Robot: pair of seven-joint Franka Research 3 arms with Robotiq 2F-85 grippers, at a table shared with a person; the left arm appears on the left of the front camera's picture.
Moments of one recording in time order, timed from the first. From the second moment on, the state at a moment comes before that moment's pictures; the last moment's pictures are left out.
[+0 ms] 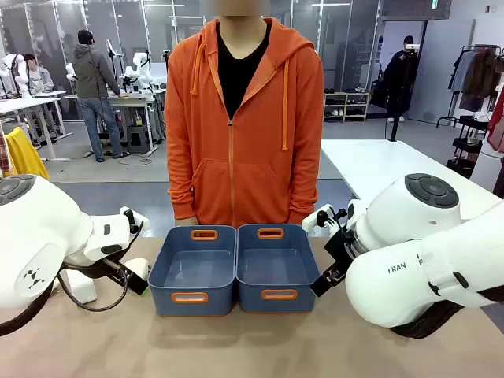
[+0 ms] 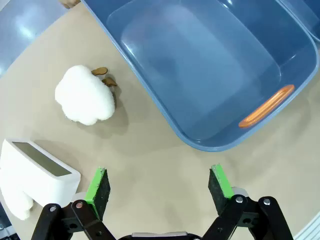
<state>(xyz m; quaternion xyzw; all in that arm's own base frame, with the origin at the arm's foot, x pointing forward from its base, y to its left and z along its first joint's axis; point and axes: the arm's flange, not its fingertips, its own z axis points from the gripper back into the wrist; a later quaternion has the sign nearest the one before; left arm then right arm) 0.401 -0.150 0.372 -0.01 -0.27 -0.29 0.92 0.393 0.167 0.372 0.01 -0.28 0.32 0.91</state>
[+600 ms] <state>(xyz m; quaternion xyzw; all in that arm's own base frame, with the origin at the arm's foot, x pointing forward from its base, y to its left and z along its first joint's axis) 0.401 -0.150 0.372 -0.01 -0.27 -0.29 0.92 0.393 0.167 0.372 0.01 -0.28 0.32 0.91</state>
